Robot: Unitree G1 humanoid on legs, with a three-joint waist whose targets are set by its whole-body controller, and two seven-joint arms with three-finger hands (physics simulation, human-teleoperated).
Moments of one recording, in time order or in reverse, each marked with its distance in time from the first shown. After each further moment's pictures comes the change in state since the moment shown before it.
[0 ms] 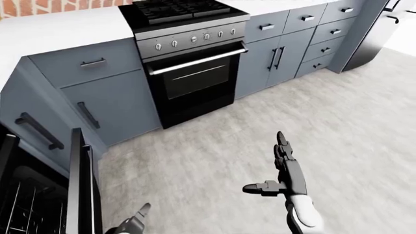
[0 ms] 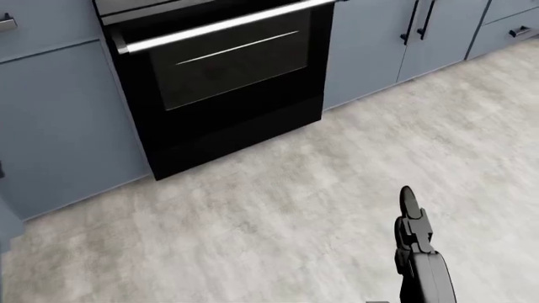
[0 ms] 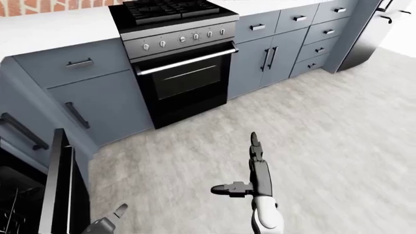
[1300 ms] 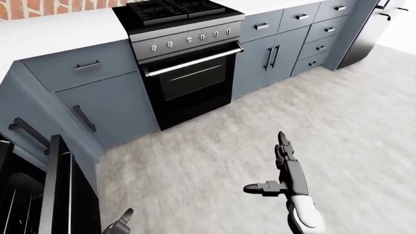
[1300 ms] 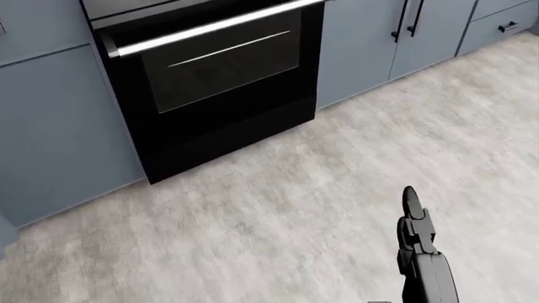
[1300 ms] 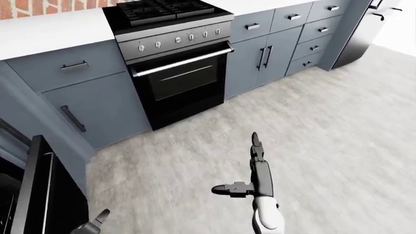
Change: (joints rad) left arm 0.031 0.080 0.043 -0.009 -0.038 -0.013 0.071; right arm 0.005 -0.001 -0.006 -0.006 0.001 -0.001 0.000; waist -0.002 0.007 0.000
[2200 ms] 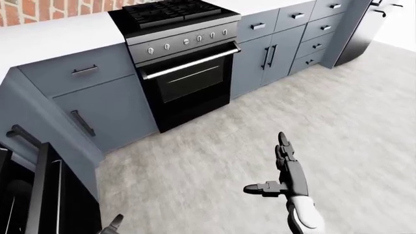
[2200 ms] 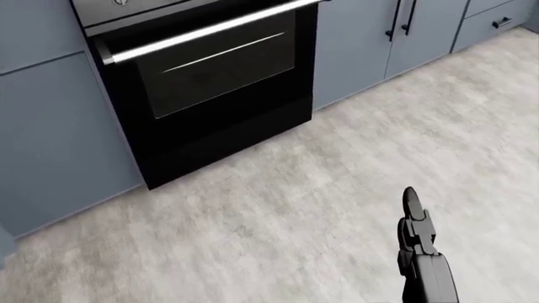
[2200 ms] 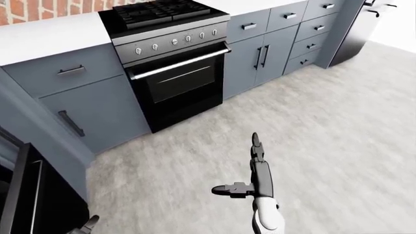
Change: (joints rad) left arm 0.037 0.054 0.035 -0.007 -0.051 0.029 -0.008; right arm 0.006 0.001 0.002 -0.005 -0.003 0.000 -0.004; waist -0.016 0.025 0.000
